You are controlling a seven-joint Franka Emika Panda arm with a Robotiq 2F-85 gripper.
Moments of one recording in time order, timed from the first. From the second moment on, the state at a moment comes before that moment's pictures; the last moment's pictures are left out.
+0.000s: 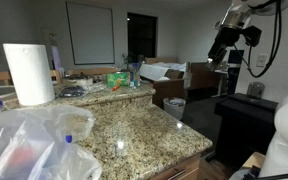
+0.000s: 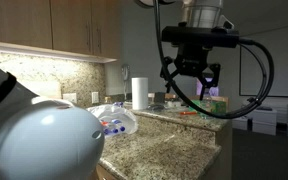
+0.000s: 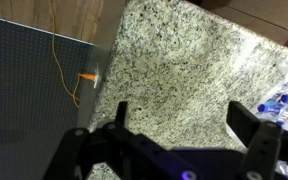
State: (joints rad) arm -0.02 -0.89 -0.46 -2.56 -0.03 1.84 -0.56
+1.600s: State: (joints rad) arm 0.12 -0.91 -0.18 -2.79 0.62 2.15 -0.27
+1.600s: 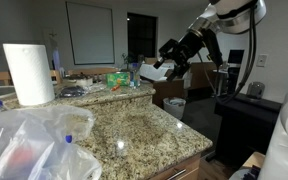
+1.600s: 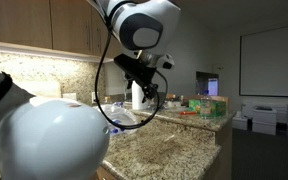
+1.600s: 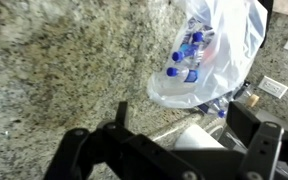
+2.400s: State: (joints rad) arm 0.32 -0.71 0.07 -2.78 0.87 2.53 -0.21
